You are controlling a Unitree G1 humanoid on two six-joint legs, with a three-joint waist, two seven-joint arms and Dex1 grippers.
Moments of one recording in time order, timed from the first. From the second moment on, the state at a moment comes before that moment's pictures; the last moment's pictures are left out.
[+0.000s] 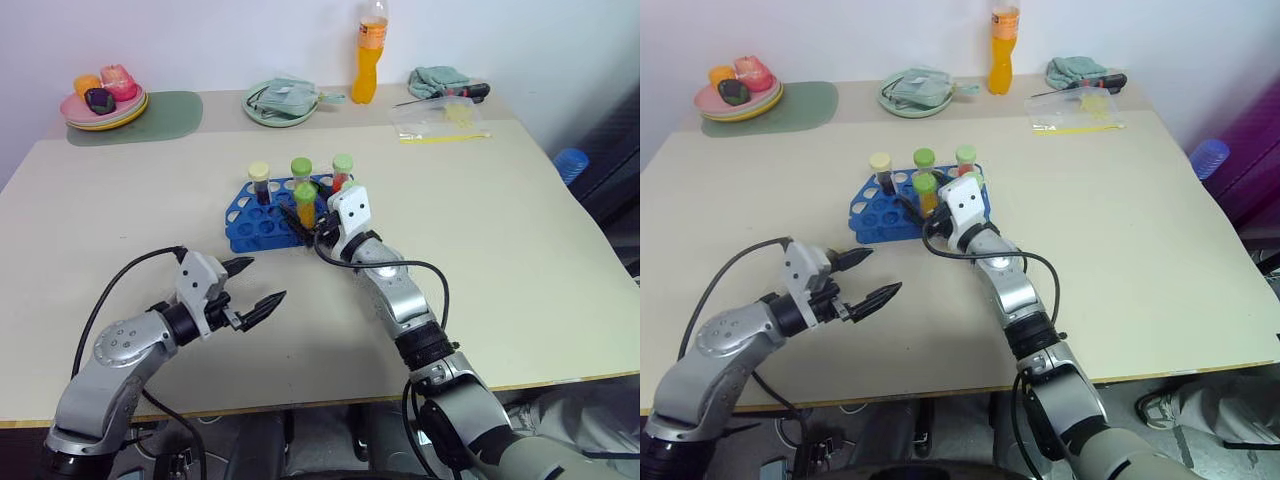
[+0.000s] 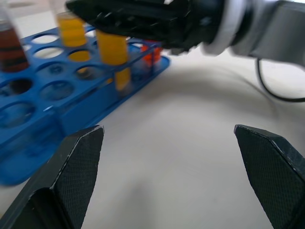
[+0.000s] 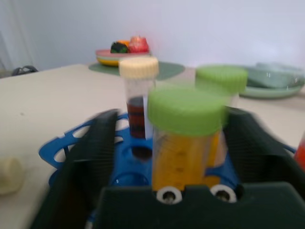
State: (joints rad) left arm 0.07 0.60 0.11 -0.49 -0.48 0.44 -0.67; right arm -0.60 0.00 0.22 0.31 0.08 -0.07 0.39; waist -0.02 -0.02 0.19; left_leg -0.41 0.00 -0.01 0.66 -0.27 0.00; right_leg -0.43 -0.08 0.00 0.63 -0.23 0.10
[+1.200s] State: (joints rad) left arm -0.94 1.03 -0.61 0.04 -0.42 1.46 -0.87; right arm -0.44 -0.52 0.30 -0.41 0.24 0.43 0.89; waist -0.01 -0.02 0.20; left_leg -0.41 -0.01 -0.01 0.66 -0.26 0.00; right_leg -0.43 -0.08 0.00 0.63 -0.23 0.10
